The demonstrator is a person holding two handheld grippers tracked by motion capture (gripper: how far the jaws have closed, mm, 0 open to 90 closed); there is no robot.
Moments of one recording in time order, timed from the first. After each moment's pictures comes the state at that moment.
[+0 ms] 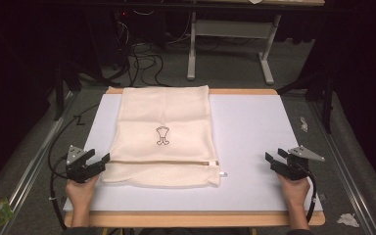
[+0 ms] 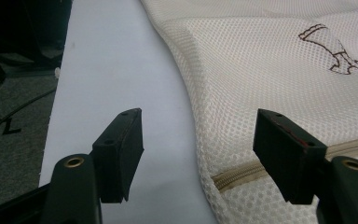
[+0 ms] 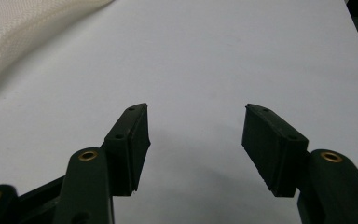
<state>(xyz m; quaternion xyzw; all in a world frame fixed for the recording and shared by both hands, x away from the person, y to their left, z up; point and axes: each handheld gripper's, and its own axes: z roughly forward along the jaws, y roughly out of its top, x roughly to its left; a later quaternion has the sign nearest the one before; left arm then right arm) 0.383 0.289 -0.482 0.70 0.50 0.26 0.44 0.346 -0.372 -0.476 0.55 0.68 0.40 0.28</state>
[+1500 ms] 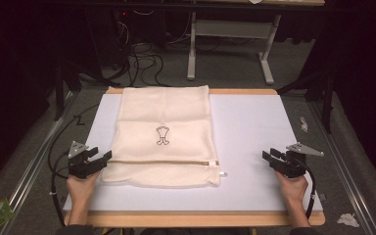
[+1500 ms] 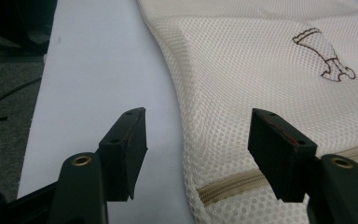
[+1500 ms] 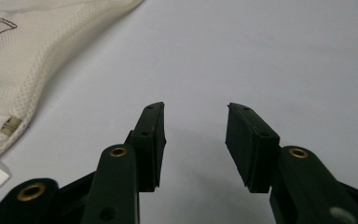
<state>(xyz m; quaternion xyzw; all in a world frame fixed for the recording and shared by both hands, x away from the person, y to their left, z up) 0.396 0.281 -0.472 0.71 0.52 0.22 0.42 0.353 -0.362 -0.463 0.55 0.69 0.42 0.22</state>
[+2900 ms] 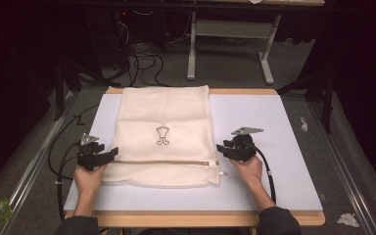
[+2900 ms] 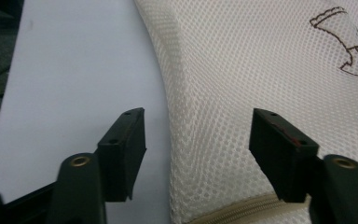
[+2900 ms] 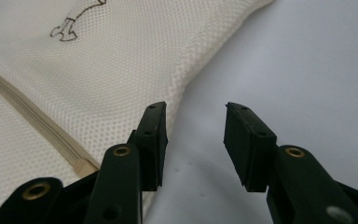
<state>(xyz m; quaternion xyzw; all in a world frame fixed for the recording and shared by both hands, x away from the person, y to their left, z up) 0.420 0.263 -0.467 0.73 0.54 0.20 0.38 0.415 -0.229 -0.452 0.48 0.77 0.39 0.14</state>
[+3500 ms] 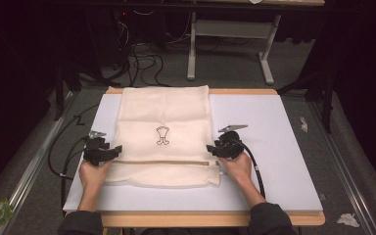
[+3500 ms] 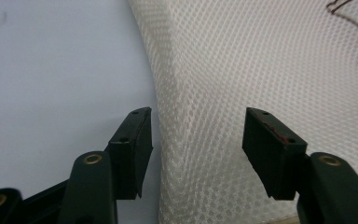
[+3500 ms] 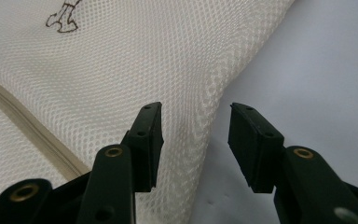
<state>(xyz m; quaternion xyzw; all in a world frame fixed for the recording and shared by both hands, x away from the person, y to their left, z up) 0.441 0.249 -0.472 0.74 0.55 0.18 0.33 0.434 -0.198 -0.459 0.48 0.79 0.35 0.12</state>
